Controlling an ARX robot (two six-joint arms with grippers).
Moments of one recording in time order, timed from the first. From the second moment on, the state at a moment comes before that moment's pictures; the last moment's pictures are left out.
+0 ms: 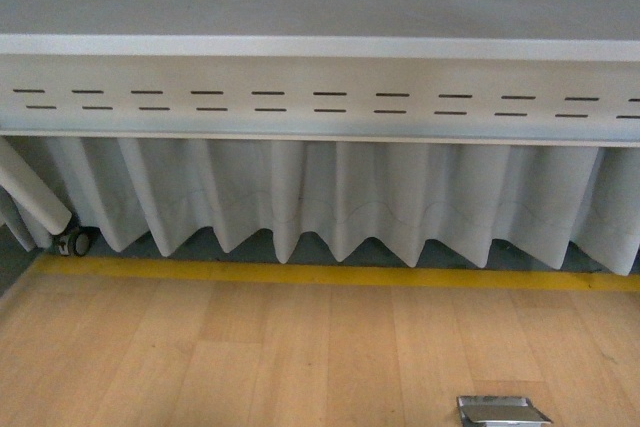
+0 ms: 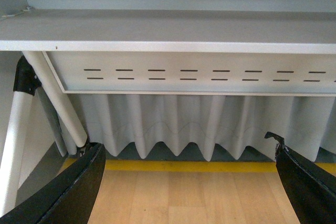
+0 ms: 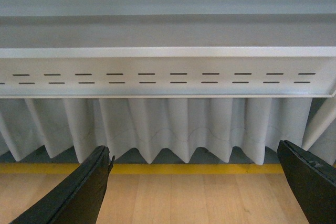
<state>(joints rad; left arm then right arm) 0.00 0.00 0.01 0.00 0.00 0.00 0.01 0.00 0.01 0.00 0.00 -0.01</state>
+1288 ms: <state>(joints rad) 0.00 0.00 0.01 0.00 0.00 0.00 0.01 0.00 0.01 0.00 0.00 -0.01</state>
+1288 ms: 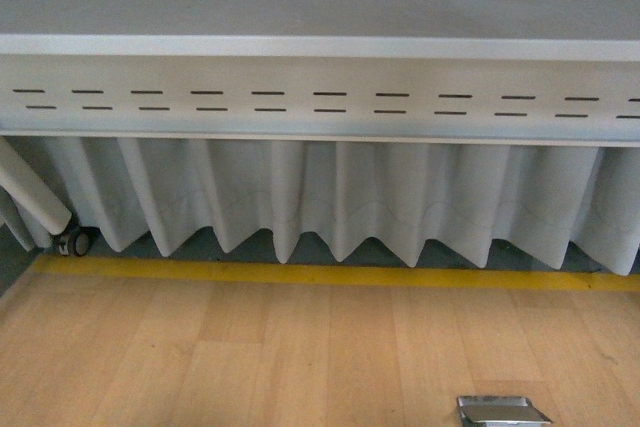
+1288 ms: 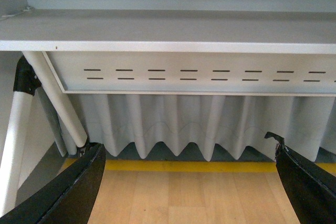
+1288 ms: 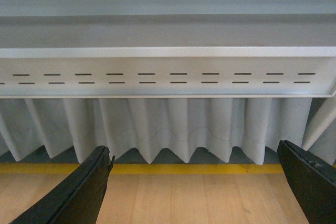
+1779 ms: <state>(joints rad) 0.00 0.00 0.01 -0.01 0.00 0.00 0.01 0.00 0.01 -0.01 0.00 -0.01</state>
